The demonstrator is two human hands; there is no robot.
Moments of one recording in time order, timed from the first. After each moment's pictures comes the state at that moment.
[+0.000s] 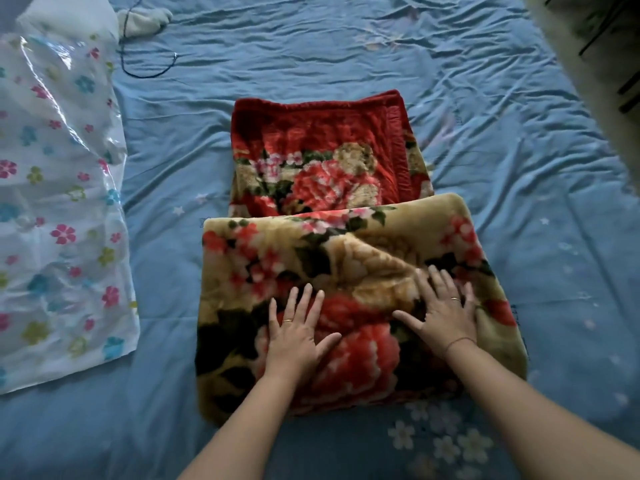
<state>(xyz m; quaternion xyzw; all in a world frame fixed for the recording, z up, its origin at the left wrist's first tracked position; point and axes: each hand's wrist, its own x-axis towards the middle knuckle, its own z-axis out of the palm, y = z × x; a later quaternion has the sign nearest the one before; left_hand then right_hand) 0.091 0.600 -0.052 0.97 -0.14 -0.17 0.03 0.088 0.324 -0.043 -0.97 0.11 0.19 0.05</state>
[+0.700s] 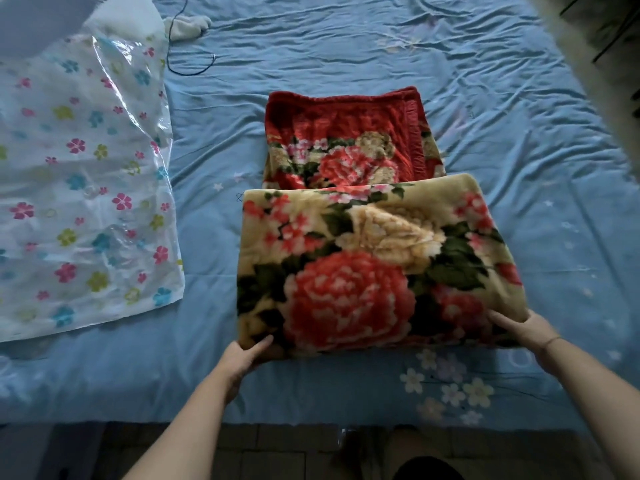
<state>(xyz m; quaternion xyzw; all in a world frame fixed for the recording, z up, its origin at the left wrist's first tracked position) -0.022 0.739 -0.034 0.70 0.34 -0.27 0.57 -0.025 0.251 0.001 -0.73 0.40 0.20 0.52</state>
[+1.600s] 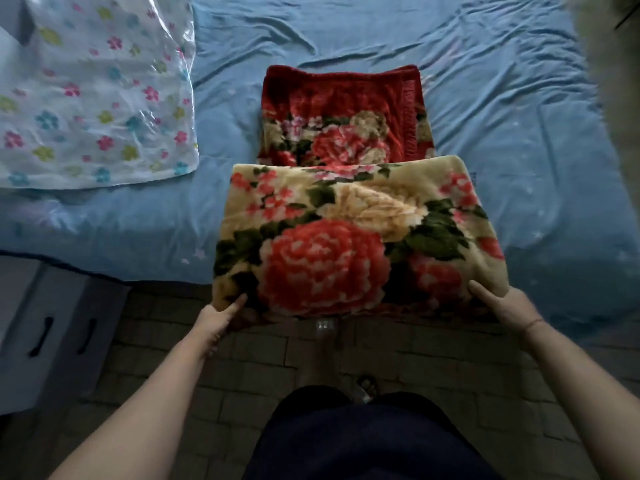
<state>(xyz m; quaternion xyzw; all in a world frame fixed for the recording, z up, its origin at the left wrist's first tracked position) -0.304 0.715 0.017 0.69 0.41 -0.21 0.56 -0.280 0.227 0.051 -0.83 0.28 0.21 0.44</state>
